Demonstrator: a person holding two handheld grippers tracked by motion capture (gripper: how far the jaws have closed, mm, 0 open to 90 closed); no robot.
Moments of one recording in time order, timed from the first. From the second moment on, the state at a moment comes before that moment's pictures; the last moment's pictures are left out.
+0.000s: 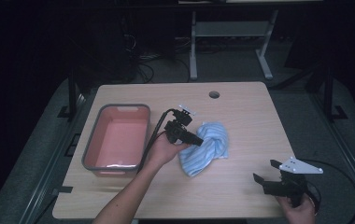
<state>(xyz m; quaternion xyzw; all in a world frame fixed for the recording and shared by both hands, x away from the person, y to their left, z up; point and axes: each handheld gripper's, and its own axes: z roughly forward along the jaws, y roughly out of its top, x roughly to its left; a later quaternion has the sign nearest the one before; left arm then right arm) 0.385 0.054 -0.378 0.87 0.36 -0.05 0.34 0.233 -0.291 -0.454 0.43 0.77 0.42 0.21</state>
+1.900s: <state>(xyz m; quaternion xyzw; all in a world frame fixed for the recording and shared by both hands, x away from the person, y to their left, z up) 0.319 0.120 -0.395 0.86 0.36 -0.03 0.36 0.231 -0.294 -0.456 0.44 0.77 0.41 0.22</state>
